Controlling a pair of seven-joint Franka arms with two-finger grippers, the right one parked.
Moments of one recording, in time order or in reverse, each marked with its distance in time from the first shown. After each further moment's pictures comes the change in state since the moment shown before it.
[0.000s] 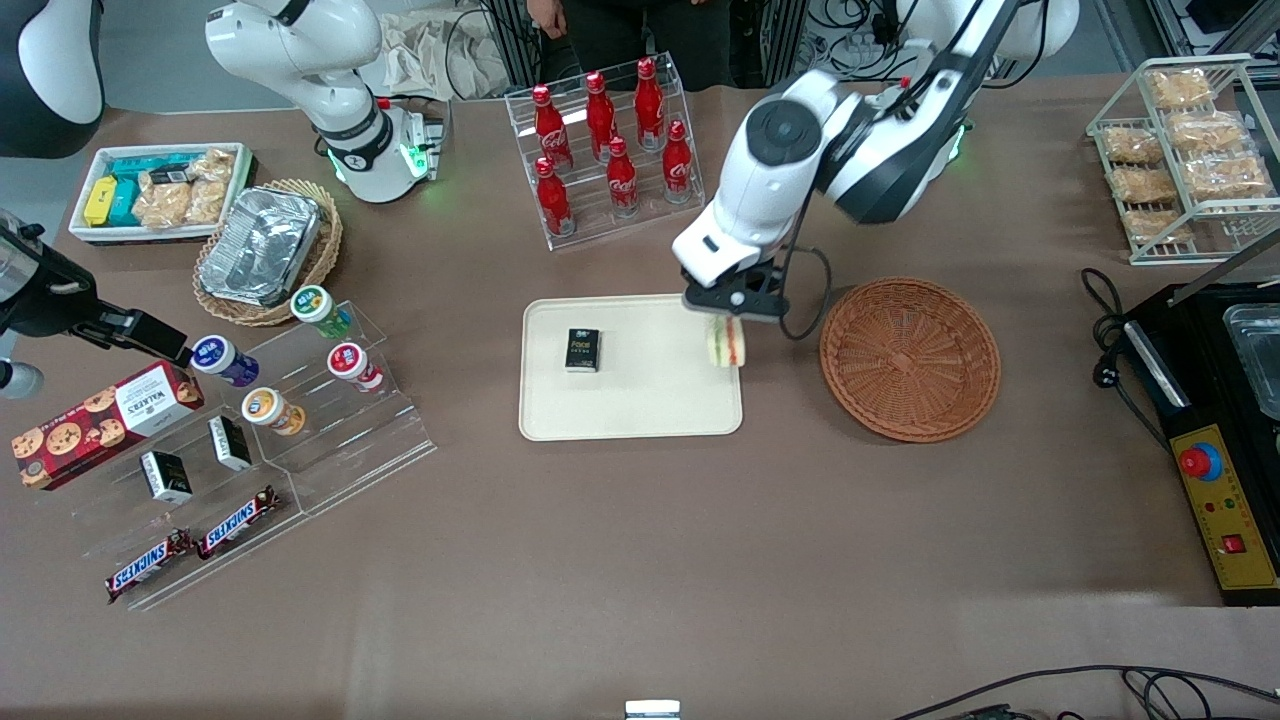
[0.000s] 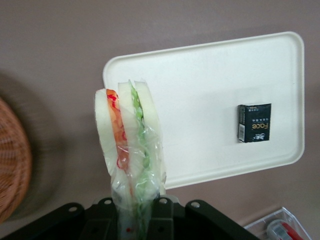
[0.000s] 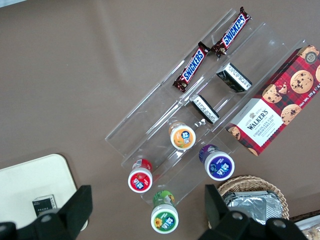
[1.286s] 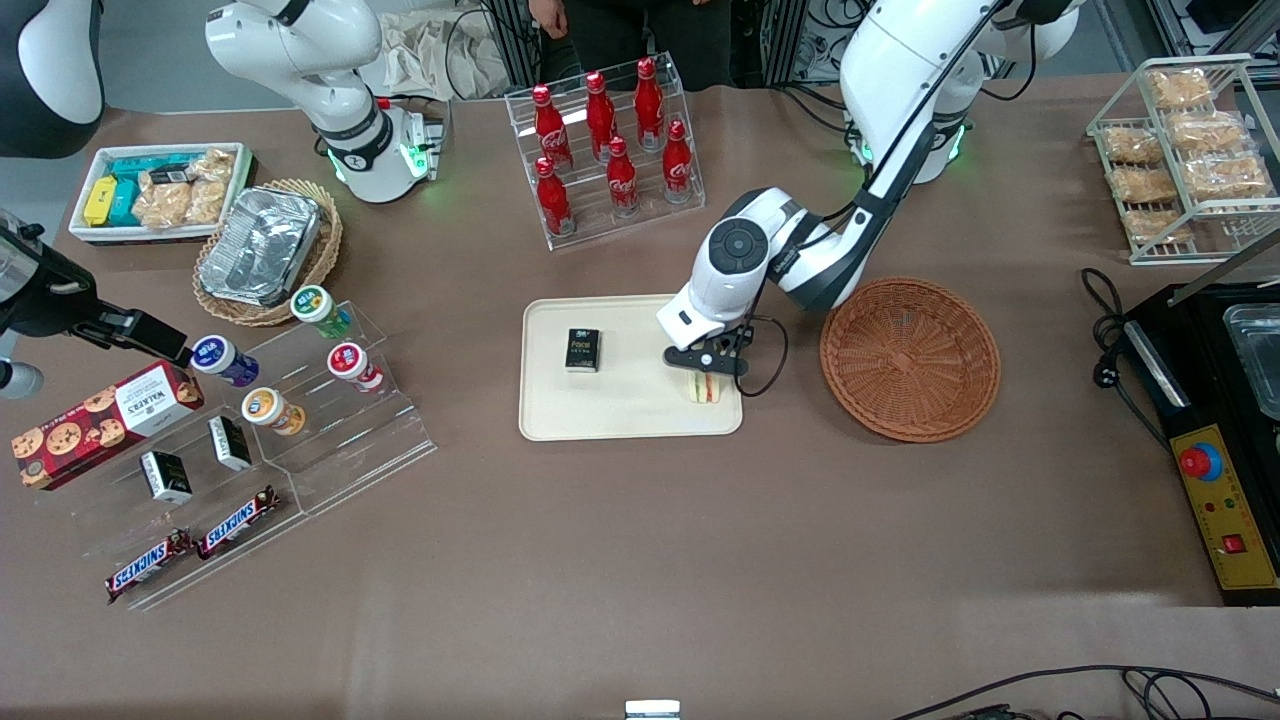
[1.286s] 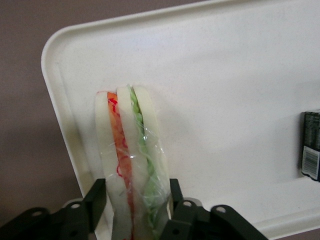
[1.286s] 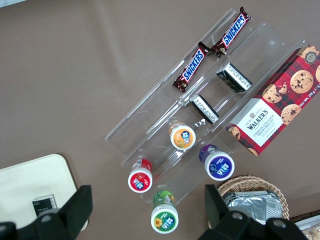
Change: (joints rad) arm -0.040 0.281 0.024 -0.041 0.095 0.311 -0.019
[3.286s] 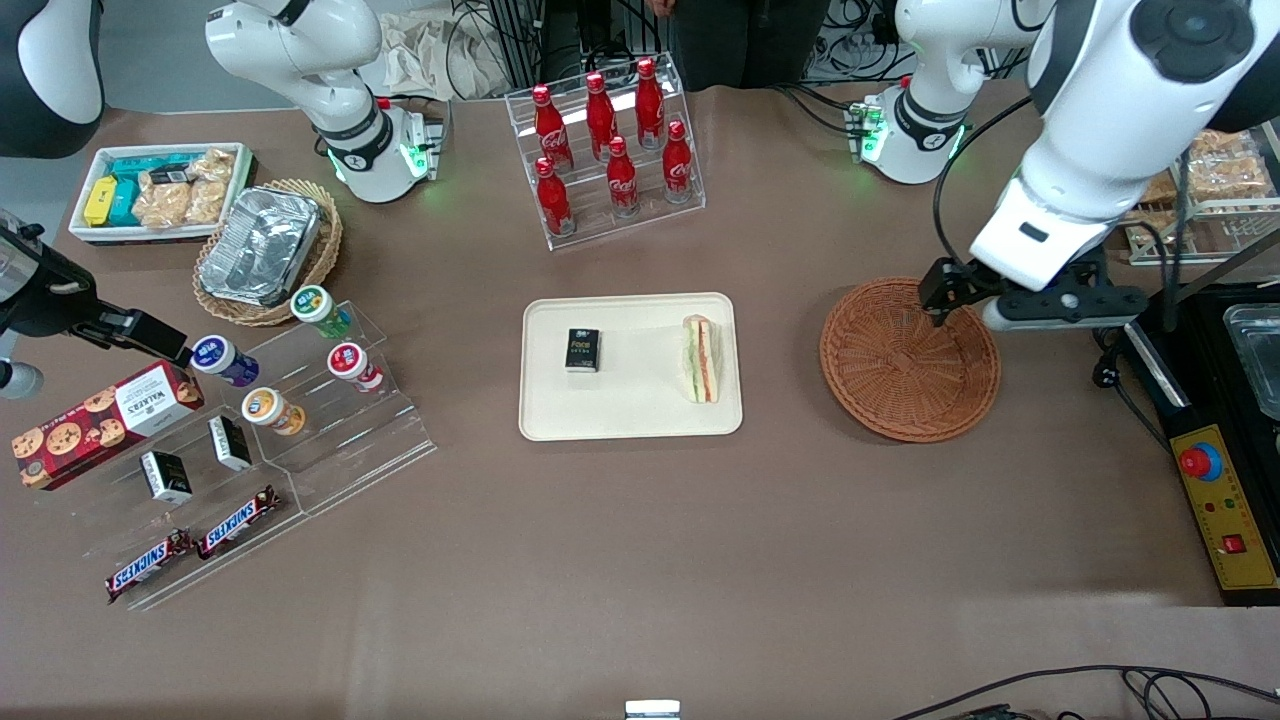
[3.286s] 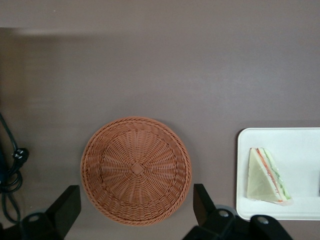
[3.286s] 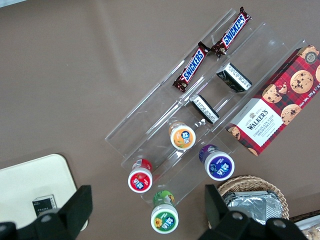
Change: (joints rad) arm 0.461 -0.547 0.024 0.208 0.007 -0.683 0.293
